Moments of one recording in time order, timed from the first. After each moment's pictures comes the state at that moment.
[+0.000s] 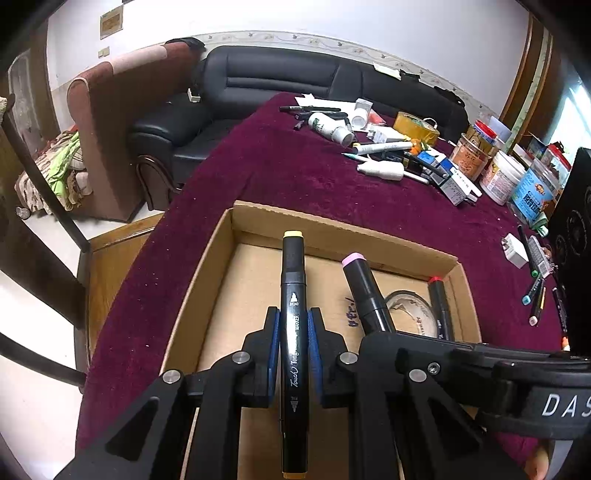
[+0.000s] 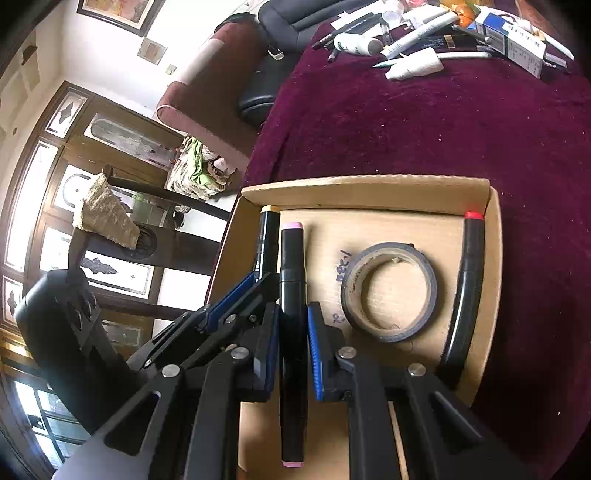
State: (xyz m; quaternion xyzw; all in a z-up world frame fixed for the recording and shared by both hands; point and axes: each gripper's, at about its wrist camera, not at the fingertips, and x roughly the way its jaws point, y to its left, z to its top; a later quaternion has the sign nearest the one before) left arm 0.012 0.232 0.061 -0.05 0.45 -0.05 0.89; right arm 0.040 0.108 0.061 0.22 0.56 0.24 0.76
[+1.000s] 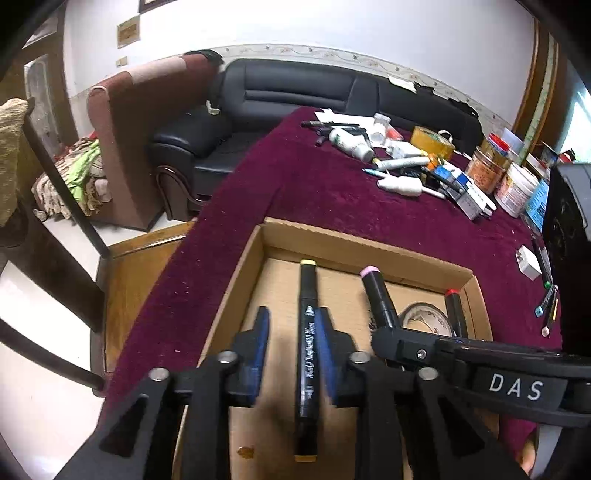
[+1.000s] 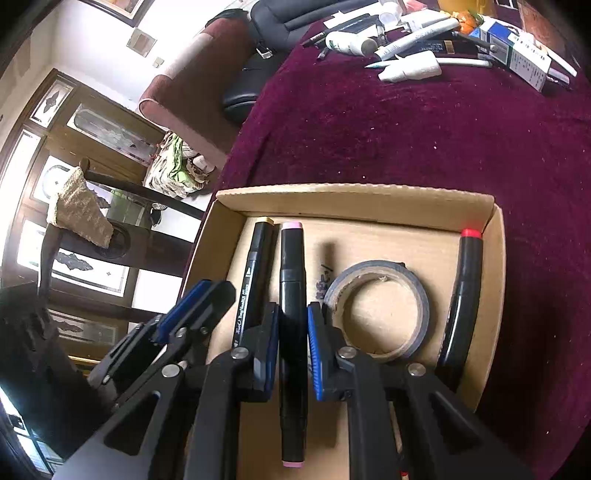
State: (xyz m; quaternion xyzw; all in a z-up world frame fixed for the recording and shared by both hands) left arm 0.006 0.244 0.071 -0.05 0.43 -0.01 0.90; right arm 0.054 0.125 0.050 0.18 0.56 0.21 0.78
